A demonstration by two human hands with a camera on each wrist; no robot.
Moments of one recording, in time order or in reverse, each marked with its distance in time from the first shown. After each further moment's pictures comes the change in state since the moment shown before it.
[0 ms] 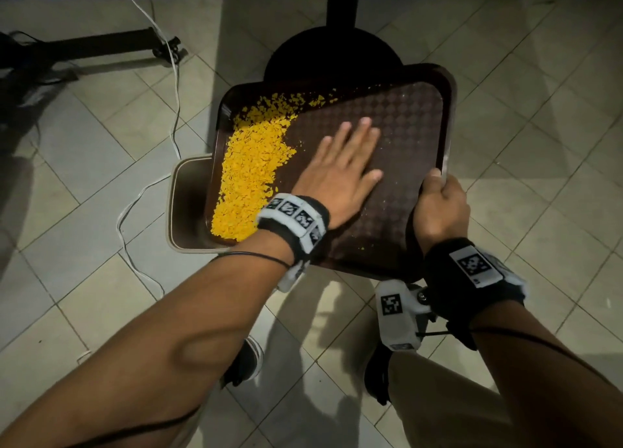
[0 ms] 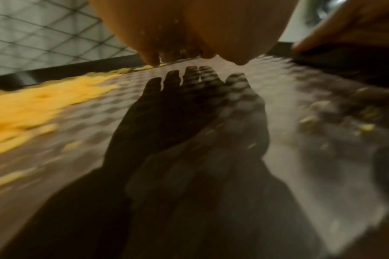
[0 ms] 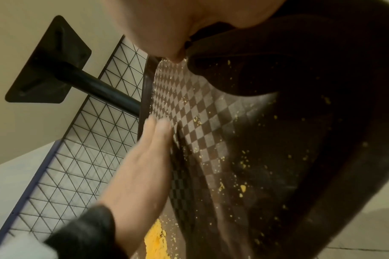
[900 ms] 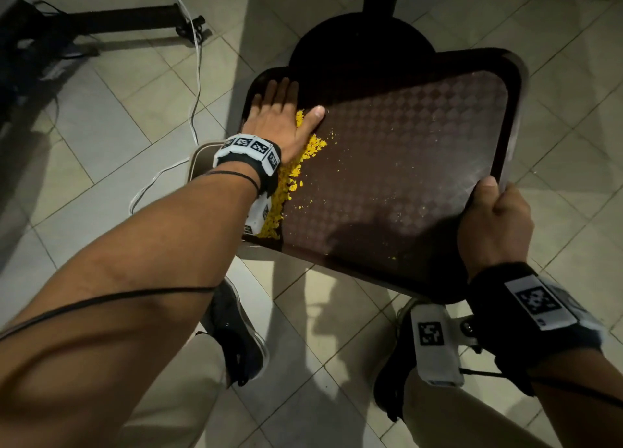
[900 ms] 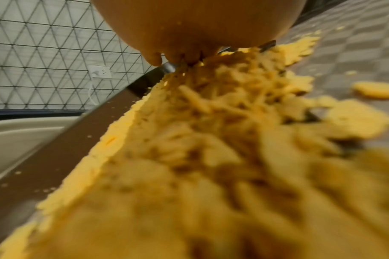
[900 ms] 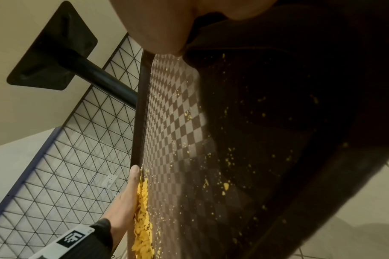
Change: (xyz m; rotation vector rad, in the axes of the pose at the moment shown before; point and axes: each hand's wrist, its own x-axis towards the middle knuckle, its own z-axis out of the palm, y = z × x) left_hand 0.027 -0.154 -0.002 0.014 -0.035 -0.442; right_hand 0.008 0.008 0.003 -0.111 0.095 -0.126
